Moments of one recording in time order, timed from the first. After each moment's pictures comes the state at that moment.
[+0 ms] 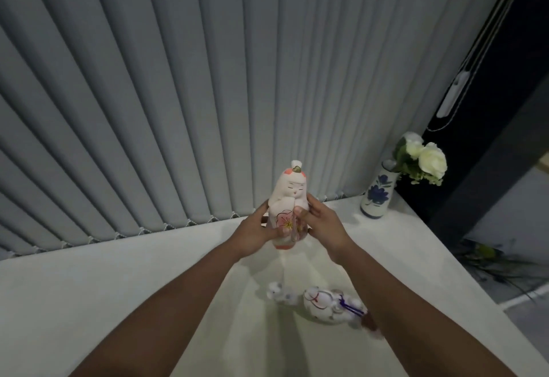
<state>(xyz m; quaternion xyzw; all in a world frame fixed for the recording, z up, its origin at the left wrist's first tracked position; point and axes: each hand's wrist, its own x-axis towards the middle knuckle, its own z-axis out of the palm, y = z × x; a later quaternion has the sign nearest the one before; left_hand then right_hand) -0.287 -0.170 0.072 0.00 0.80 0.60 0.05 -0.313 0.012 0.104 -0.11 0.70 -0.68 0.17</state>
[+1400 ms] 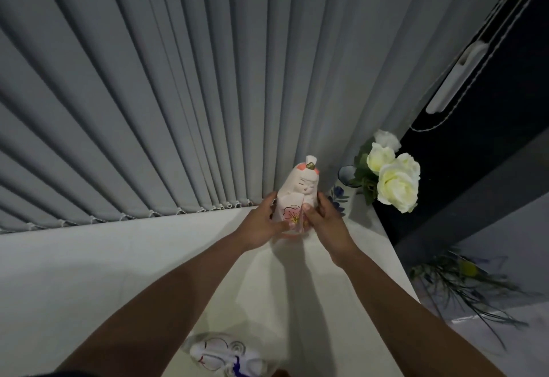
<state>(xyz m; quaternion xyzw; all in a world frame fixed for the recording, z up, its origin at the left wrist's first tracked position) -0.458 -0.011 0.002 -0.08 0.78 0.62 0.09 -0.491 0.159 0.022 -0.06 0.75 -0.63 0.19</state>
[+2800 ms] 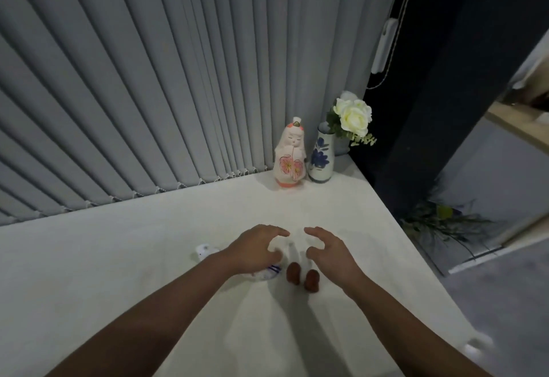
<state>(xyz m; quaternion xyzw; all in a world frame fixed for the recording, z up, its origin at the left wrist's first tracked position) -0.240 0.017 0.056 0.07 0.94 0.29 0.16 -0.253 0.214 0.048 -0.01 0.84 -0.50 0.19</state>
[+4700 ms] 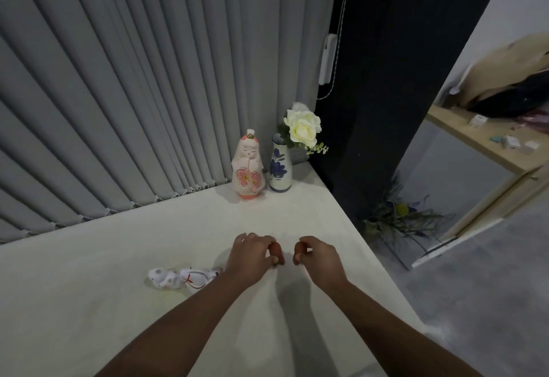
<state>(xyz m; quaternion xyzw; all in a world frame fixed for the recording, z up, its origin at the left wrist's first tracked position) -0.280 0.099 0.019 0.07 0.98 0.20 0.03 -0.287 0.277 0.015 0.01 0.91 -0.40 0.12</state>
